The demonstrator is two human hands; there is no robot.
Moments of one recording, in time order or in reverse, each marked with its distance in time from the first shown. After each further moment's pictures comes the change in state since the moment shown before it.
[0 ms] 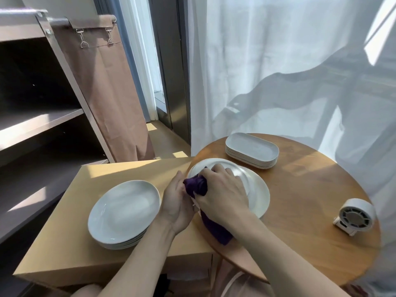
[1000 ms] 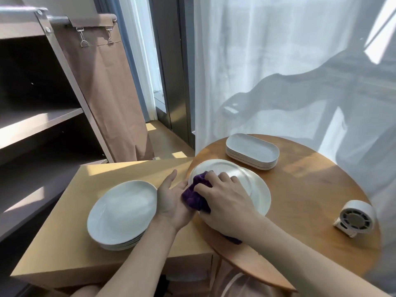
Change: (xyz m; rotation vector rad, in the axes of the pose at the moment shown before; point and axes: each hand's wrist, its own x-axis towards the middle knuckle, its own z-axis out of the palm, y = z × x) left_hand 0.001 0.008 -0.002 -0.308 -0.014 -0.080; right_hand -0.012 0.013 -0.010 -0.206 -0.182 -0.312
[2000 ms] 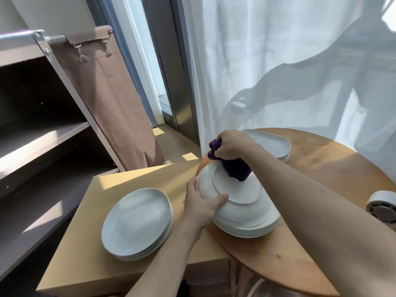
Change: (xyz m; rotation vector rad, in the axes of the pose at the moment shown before) left_hand 0.011 -0.028 0.008 0.954 0.317 0.316; right_hand 0.141 0.103 -0.006 0.254 -0.161 0.425
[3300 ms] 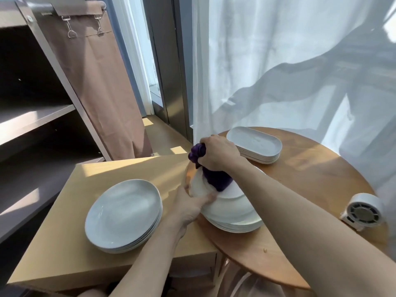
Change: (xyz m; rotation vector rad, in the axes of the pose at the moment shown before) left_hand 0.007 -0.015 -0.015 -0.041 -0.134 -0.148; right_hand -0.021 -0.026 0.040 -0.073 0.158 -0.140
